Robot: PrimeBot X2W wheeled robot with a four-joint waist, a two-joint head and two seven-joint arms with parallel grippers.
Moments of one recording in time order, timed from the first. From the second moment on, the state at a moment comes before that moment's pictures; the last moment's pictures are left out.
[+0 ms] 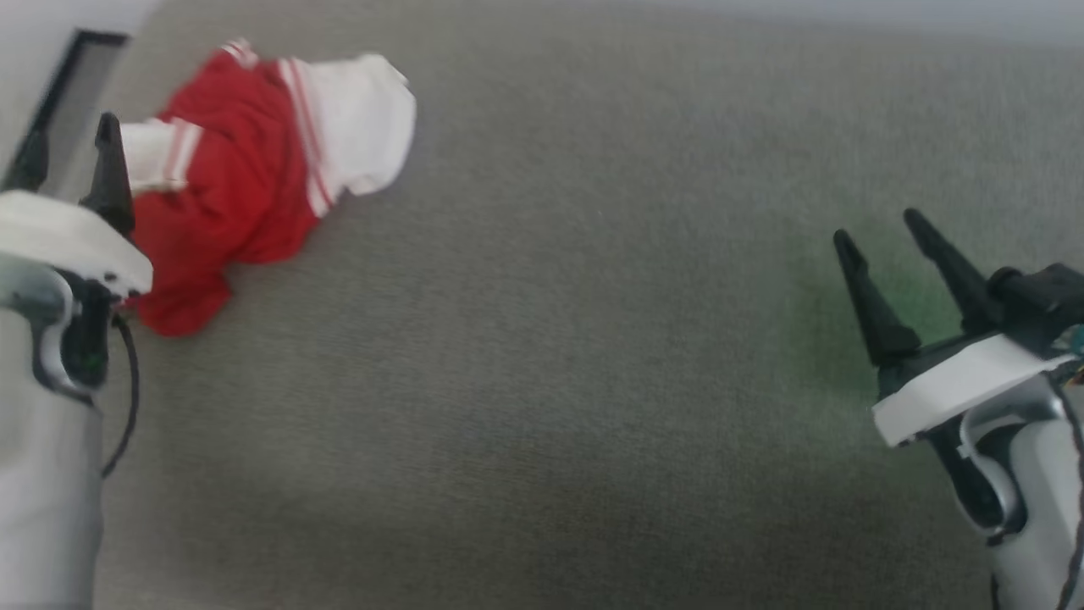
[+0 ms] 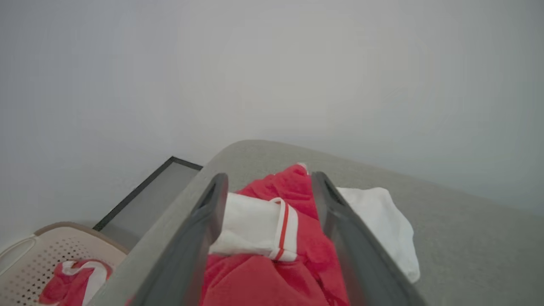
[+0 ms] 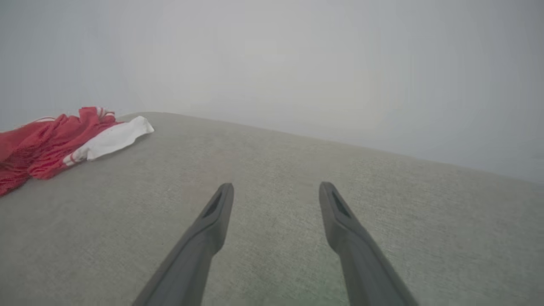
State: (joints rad) left arm -0.68 0.38 0.08 0.57 -0.51 -0.01 -0.01; right arm -0.32 -0.34 0.17 0.12 0.40 0.13 -0.08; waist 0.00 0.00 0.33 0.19
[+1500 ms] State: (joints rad) left arm -1.15 0.57 -0.06 1.05 -0.50 -0.11 0.11; right arm -0.33 -0.31 0.11 0.08 0.39 0.13 -0.08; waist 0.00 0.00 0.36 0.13
